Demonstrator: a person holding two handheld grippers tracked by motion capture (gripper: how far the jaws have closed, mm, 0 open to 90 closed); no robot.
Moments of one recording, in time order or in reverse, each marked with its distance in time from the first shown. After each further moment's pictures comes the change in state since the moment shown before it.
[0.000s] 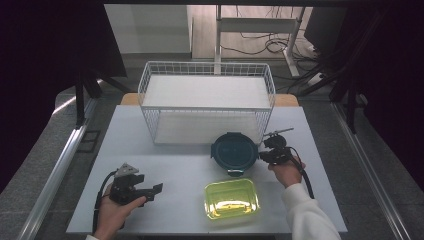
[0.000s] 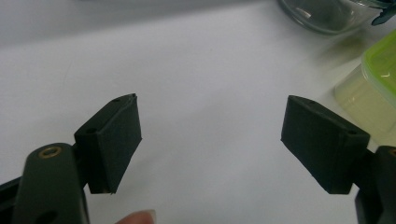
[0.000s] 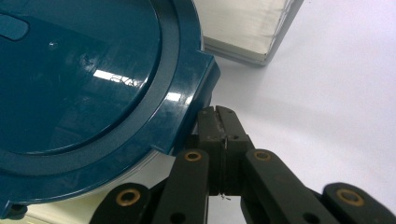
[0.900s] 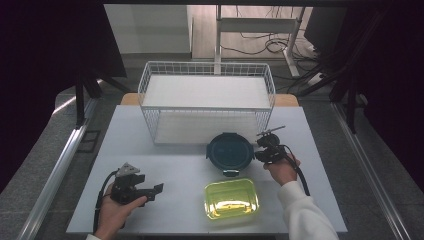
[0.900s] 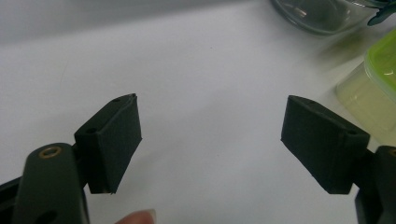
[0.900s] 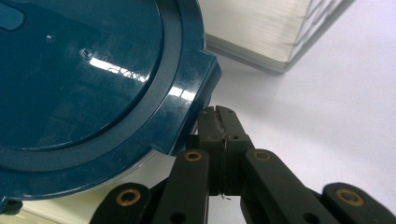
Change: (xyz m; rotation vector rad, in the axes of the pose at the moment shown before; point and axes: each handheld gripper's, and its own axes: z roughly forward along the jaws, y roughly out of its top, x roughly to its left) left arm 0.000 0.000 0.002 0.009 0.000 0.004; right arm 0.015 0.009 0.004 0.039 -0.011 -0.057
